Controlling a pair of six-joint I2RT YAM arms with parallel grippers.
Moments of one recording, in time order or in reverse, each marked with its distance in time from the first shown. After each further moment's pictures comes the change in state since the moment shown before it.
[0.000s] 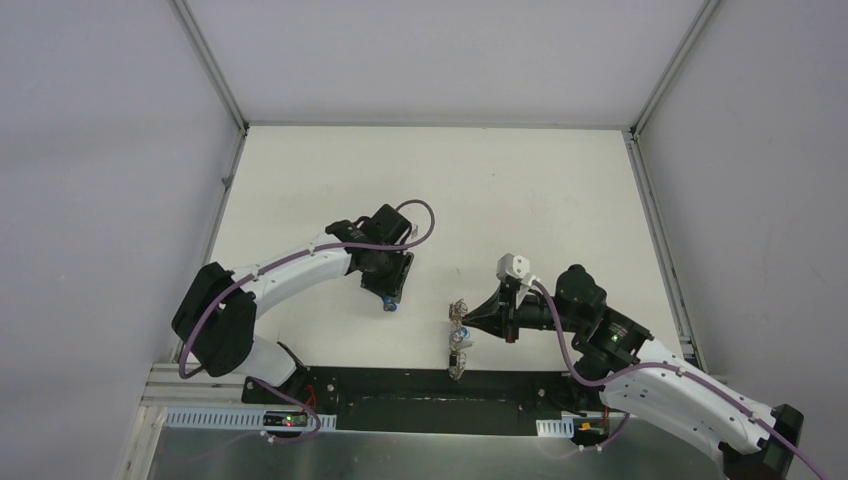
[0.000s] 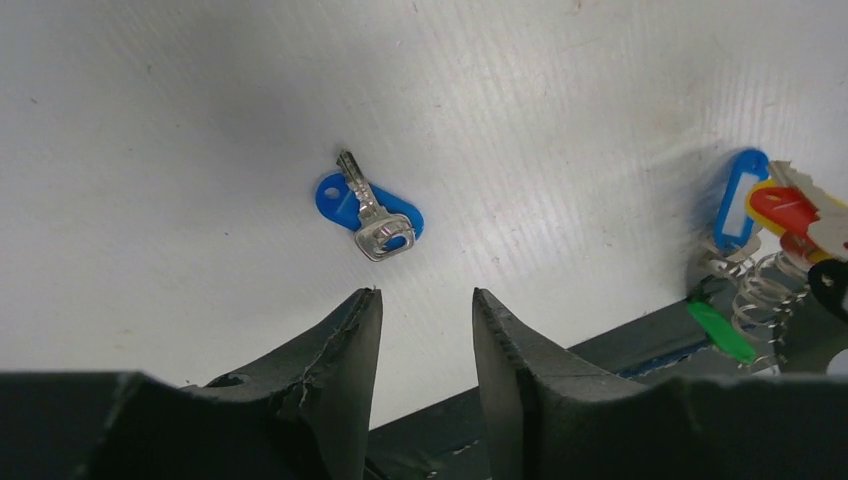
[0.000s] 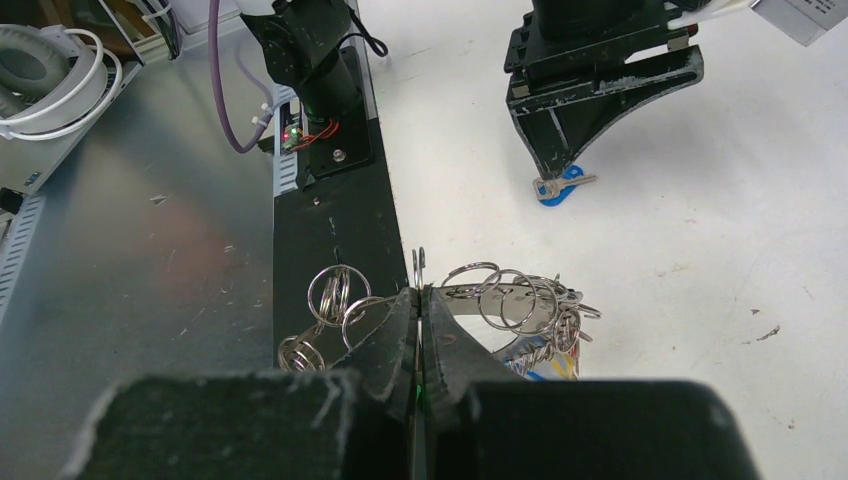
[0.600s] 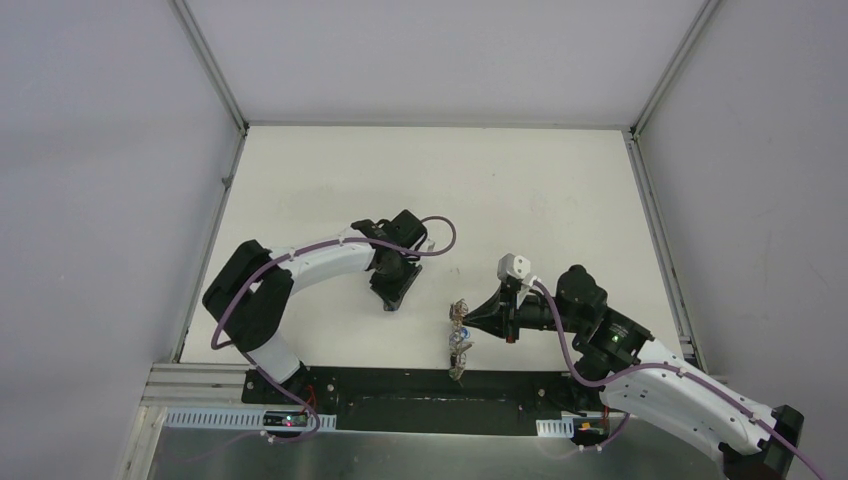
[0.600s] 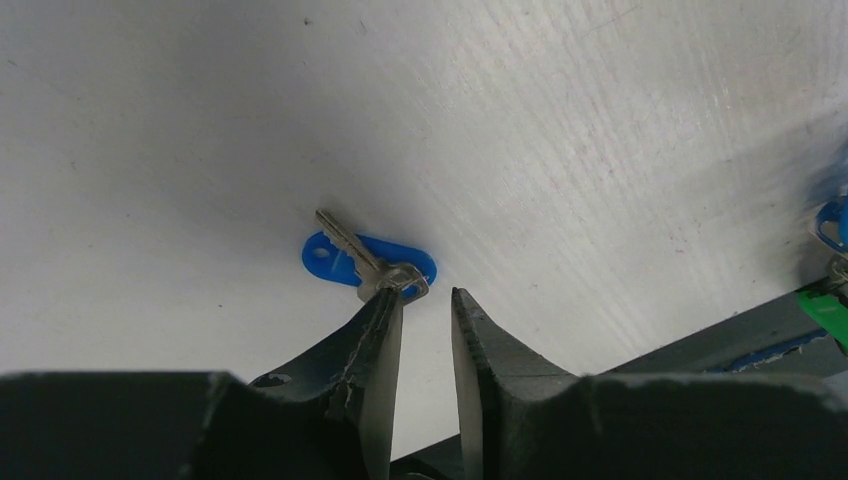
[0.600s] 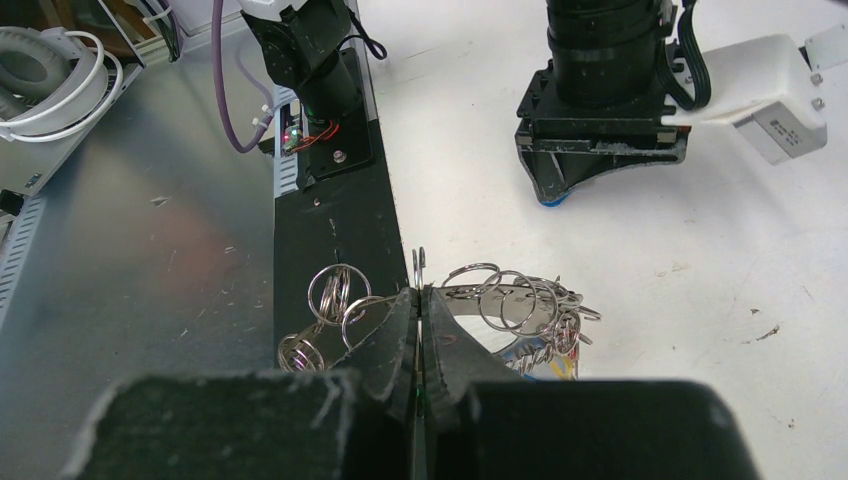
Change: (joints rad) left arm -0.032 0.159 0.035 0.000 0.017 0.216; right arm 0.000 -0.006 -0.005 -0.002 0.002 0.003
